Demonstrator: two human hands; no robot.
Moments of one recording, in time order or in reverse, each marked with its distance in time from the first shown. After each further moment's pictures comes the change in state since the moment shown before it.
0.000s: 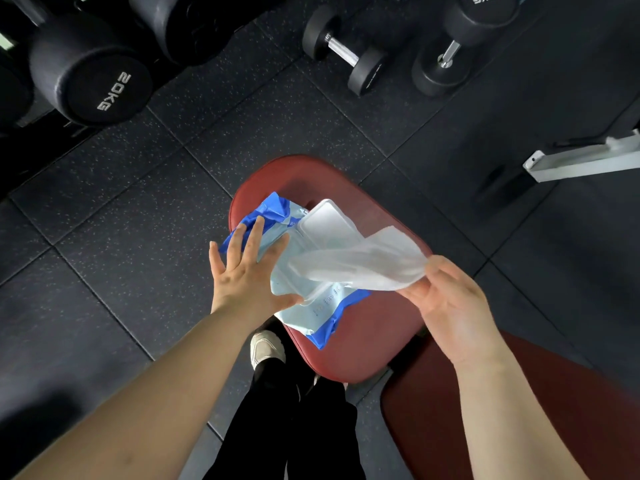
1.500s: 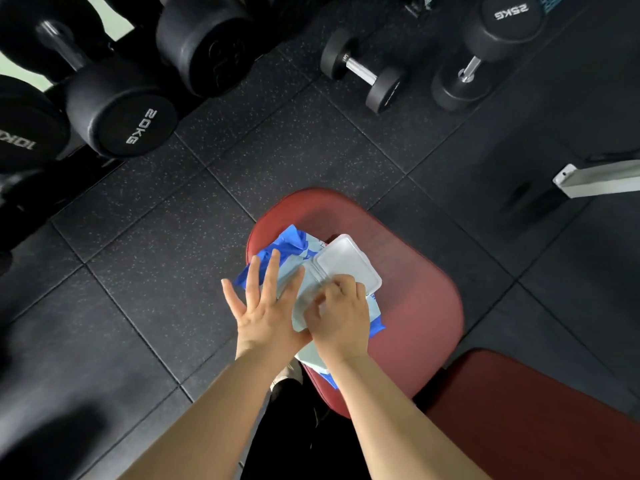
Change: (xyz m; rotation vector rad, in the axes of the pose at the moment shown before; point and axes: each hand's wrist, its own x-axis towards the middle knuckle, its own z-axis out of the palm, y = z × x) left_hand 0.002 0.002 0.020 -0.018 0.421 0.062; right_hand 0.066 0.082 0.096 -1.331 0.248 -0.123
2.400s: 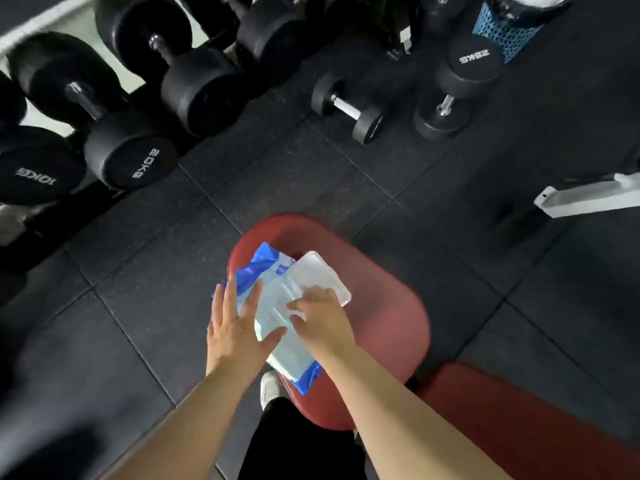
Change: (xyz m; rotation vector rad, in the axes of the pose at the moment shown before) left_hand -0.008 0.032 -0.046 -0.243 -0.287 -0.347; right_hand 0.007 0.017 -0.051 0.082 -0.447 -0.195
